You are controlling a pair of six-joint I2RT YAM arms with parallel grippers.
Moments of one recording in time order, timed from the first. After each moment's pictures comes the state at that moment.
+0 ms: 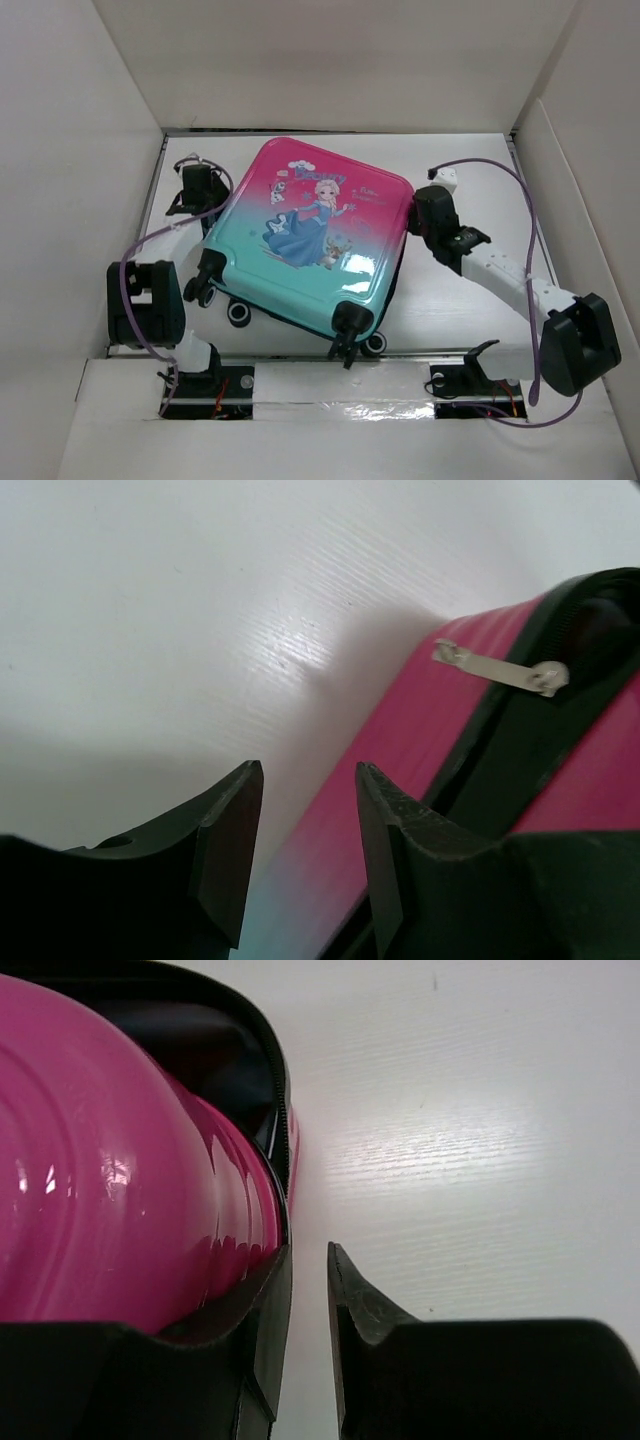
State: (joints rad) left arm -0.03 1.56 1.01 -0.16 -0.04 -0.58; right arm 0.49 1.28 0.87 -0.15 0.41 0.43
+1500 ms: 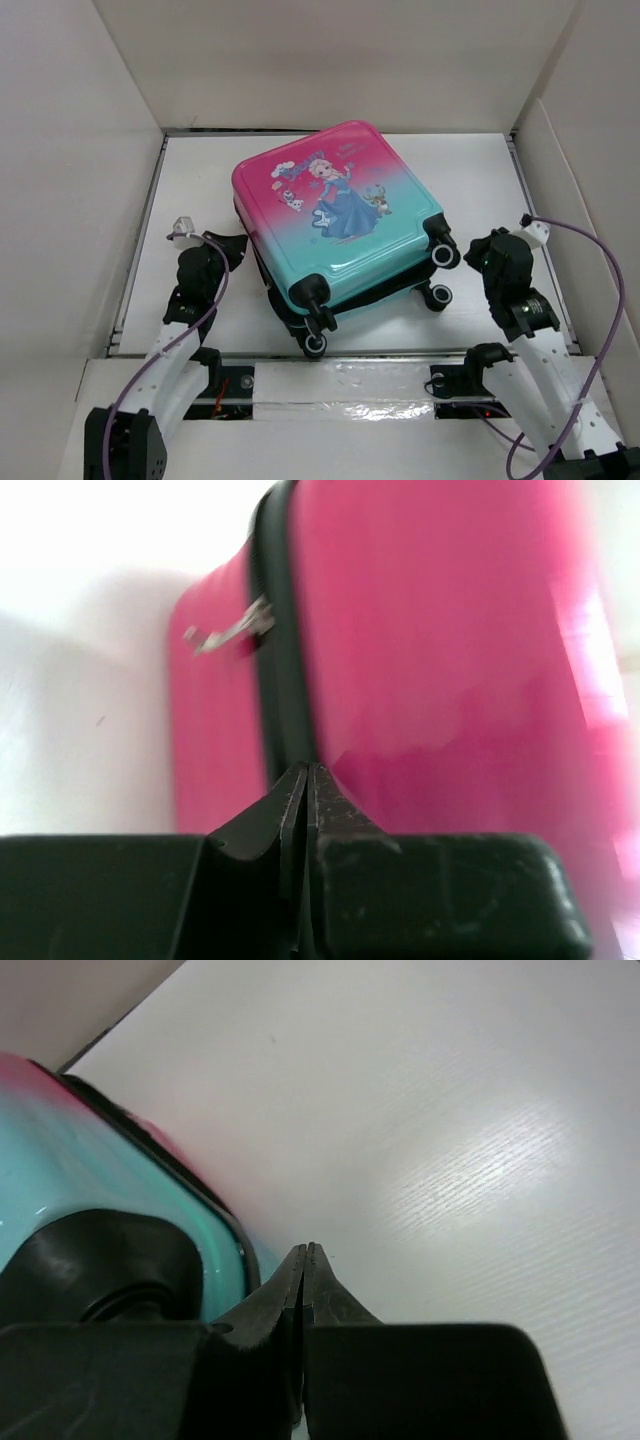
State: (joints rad) left arm -0.16 0.76 0.27 0.22 -0.01 -0.93; right arm 0.22 0.59 0.60 -0.39 0.43 0.65
